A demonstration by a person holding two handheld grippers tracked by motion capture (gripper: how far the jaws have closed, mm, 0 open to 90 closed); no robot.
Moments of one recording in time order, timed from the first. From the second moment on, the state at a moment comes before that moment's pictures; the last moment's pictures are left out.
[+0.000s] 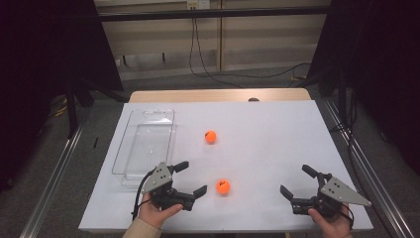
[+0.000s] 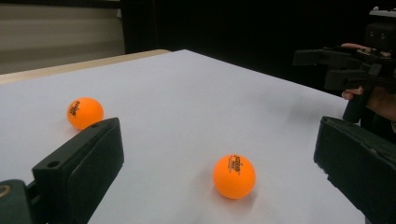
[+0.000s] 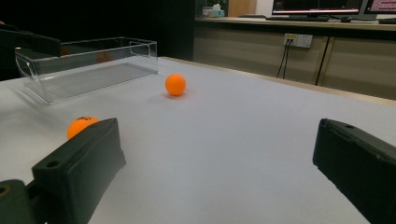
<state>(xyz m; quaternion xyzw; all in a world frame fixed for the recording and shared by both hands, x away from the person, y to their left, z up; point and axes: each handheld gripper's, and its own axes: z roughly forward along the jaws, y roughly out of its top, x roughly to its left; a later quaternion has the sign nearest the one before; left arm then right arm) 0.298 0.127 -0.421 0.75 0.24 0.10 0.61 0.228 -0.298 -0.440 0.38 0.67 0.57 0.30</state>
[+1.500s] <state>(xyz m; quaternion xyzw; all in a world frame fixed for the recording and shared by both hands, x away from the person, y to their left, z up) 0.302 0.102 -0.427 0.77 0.22 0.09 0.59 0.228 -0.298 -0.439 0.38 0.67 0.57 0.30</state>
